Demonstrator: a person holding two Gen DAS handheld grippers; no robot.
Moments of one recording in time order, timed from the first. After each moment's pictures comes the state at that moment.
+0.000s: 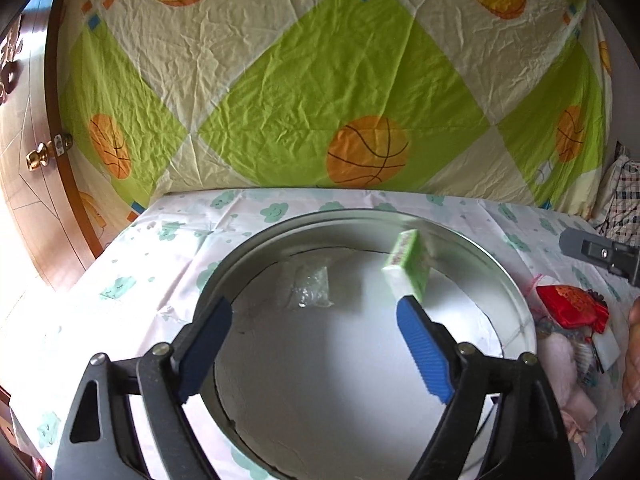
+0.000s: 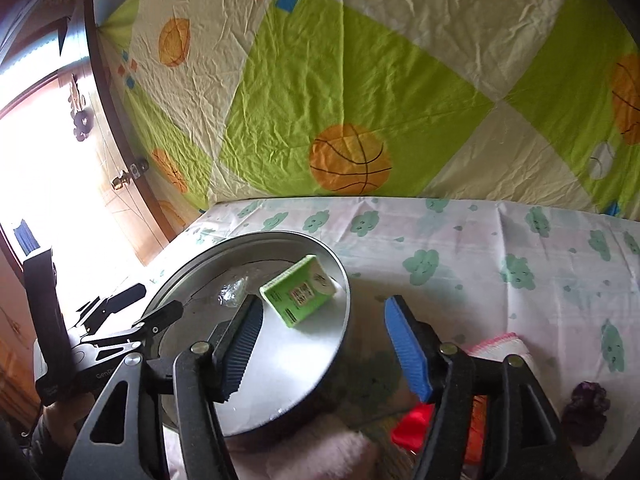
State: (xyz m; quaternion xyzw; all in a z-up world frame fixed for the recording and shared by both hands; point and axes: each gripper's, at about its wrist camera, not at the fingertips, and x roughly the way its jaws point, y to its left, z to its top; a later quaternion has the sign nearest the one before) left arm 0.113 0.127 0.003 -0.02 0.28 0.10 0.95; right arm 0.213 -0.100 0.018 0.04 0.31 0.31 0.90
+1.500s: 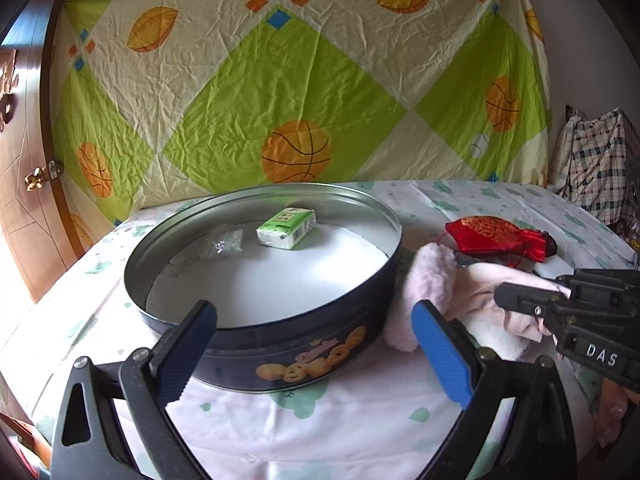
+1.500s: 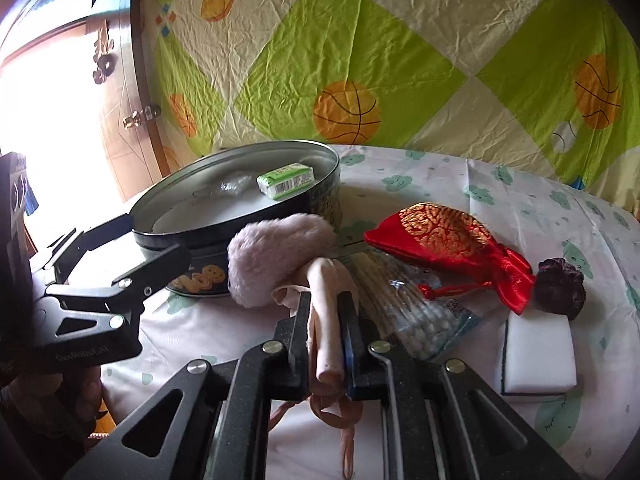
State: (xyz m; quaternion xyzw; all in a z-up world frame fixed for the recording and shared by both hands) left arm 0.045 0.027 -0.030 0.02 0.24 0.06 0.97; right arm 0.100 -0.146 -0.058 -0.04 0.29 0.30 0.91
